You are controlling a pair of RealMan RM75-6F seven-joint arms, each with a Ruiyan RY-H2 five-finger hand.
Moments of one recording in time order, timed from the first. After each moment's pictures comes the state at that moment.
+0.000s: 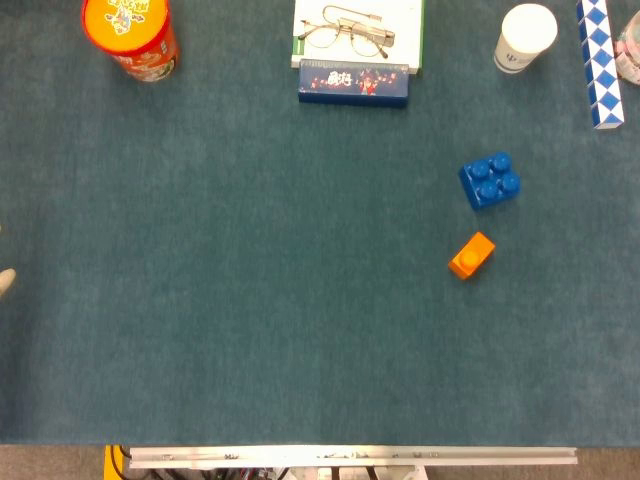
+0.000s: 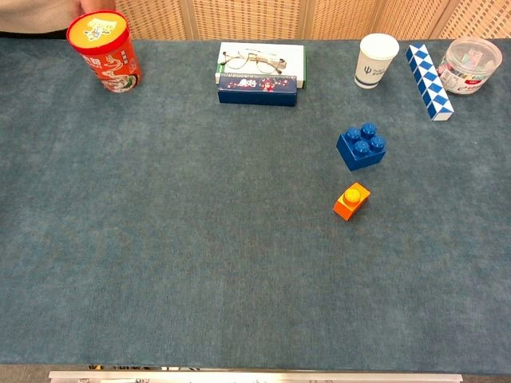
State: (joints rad) left arm -0.10 -1.10 -0.04 -1.65 1.45 1.44 0.11; right arm 0.09 -1.17 0.06 -1.55 -1.55 1.50 -0.06
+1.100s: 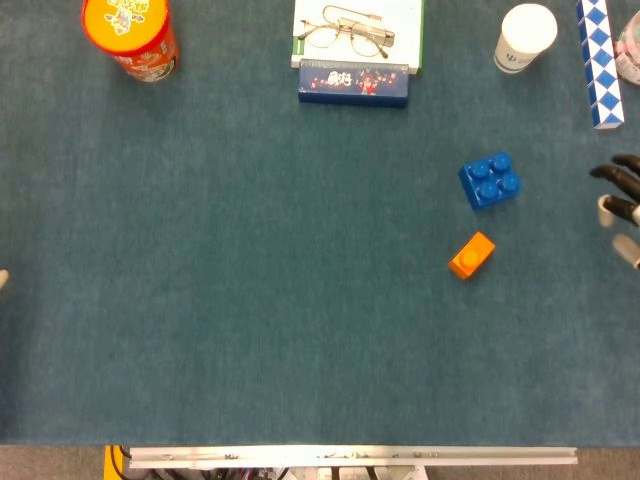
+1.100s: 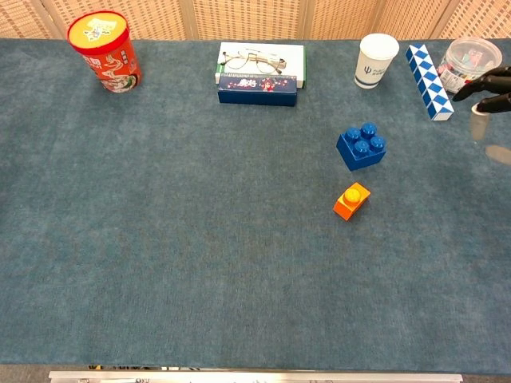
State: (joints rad) left arm -0.12 -1.12 -0.05 -1.59 1.39 1.38 0.08; right arm 0.35 -1.02 0.00 -1.58 -1.79 1.21 -0.03
